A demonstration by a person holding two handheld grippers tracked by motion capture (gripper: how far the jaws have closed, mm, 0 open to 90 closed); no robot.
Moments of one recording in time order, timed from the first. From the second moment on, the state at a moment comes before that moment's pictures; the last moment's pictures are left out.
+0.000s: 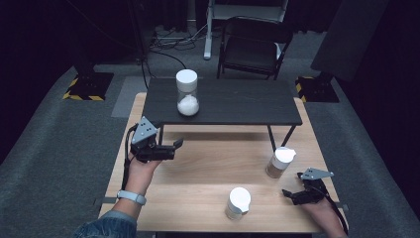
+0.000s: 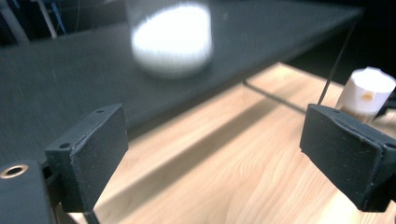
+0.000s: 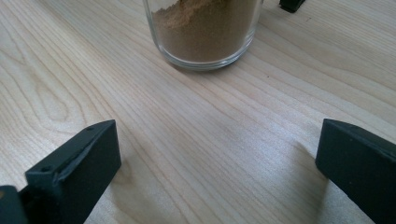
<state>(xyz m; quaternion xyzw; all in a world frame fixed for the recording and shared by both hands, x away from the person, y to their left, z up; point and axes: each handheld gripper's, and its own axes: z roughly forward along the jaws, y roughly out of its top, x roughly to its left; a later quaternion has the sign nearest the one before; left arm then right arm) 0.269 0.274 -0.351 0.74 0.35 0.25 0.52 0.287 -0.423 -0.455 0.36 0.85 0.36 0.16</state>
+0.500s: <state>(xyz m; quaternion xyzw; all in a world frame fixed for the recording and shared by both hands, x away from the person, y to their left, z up) 0.259 0.267 -0.384 0.75 0.36 0.25 0.49 0.287 -0.423 -0.455 0.36 0.85 0.36 0.16</state>
